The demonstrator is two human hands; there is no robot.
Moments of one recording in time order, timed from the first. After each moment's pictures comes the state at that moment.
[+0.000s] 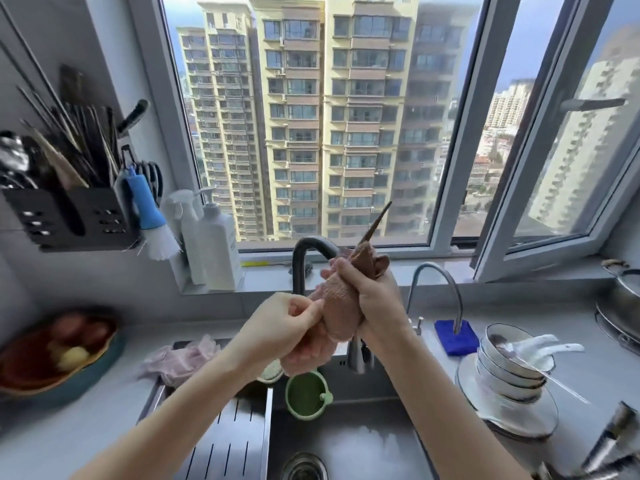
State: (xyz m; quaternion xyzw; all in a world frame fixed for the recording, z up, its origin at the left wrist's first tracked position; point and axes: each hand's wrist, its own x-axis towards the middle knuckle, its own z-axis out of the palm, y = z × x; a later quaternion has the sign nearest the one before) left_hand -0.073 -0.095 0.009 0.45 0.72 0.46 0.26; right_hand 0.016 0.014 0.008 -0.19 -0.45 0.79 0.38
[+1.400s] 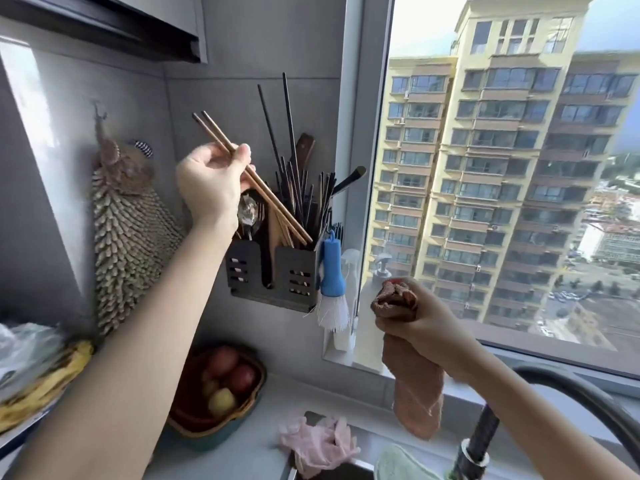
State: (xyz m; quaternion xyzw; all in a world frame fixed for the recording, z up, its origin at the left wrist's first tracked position) left_hand -0.427 -0.210 0.169 0.16 0.54 0.80 -0.22; right_hand -0.237 -0.022 0.057 -0.10 -0.85 0.47 0.23
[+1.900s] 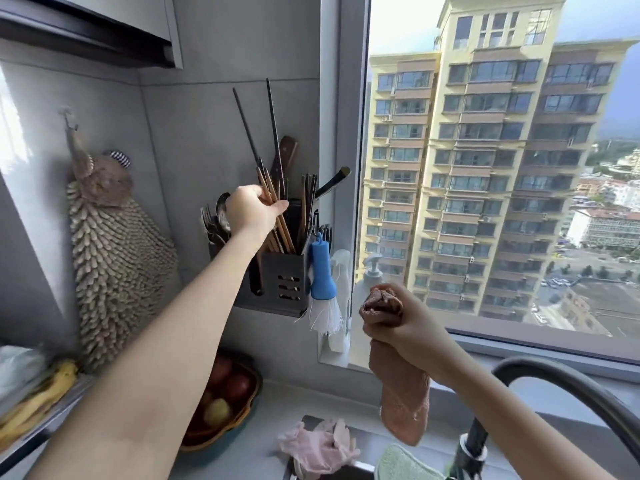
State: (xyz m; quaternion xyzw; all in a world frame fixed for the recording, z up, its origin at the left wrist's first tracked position) left_hand -0.477 -0.150 0.131 0.18 0.78 0.57 -0.17; right_hand -0.247 -0.019 0.044 -0.10 -0.85 0.46 0.24
